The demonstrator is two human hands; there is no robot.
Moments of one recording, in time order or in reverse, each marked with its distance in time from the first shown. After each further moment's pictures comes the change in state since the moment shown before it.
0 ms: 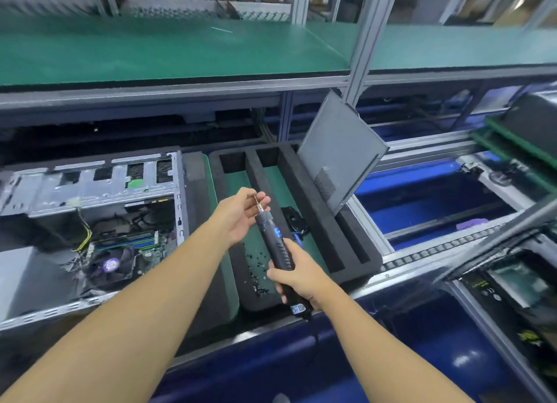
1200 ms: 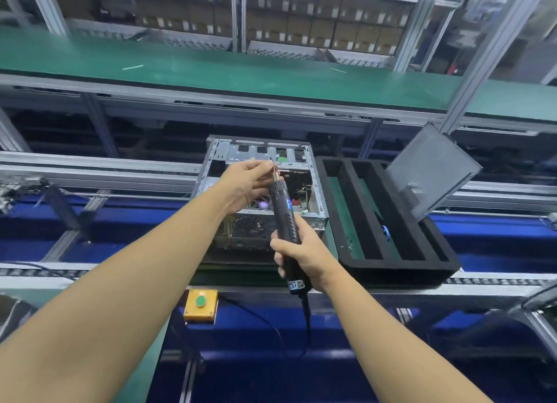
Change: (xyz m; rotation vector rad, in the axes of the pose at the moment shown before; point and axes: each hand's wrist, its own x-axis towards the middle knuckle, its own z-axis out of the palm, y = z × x) left_hand -0.263 0.118 -0.202 0.311 0.018 0.341; right_hand -0.115 -0.053 0.273 0.163 -0.323 -0.177
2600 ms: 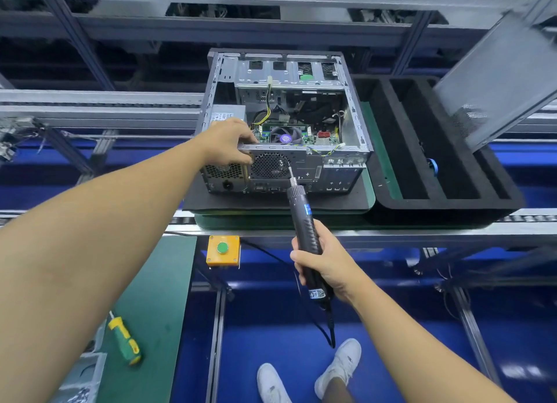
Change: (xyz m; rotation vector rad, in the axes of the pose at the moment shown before) left_hand 0.051 -0.069 -0.122 1.512 -0.233 0.252; right_hand -0.024 0.133 -0.004 -0.012 0.067 0.197
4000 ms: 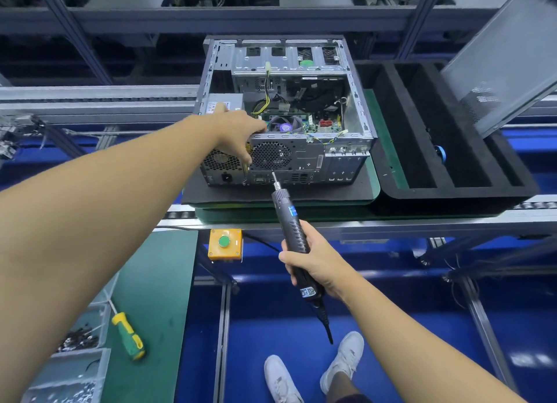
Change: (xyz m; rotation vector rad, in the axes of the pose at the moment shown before) left_hand 0.022 0.019 -0.005 0.418 -0.294 0.029; right_hand 0.010 0.020 0.014 -0.036 -0.034 0.098
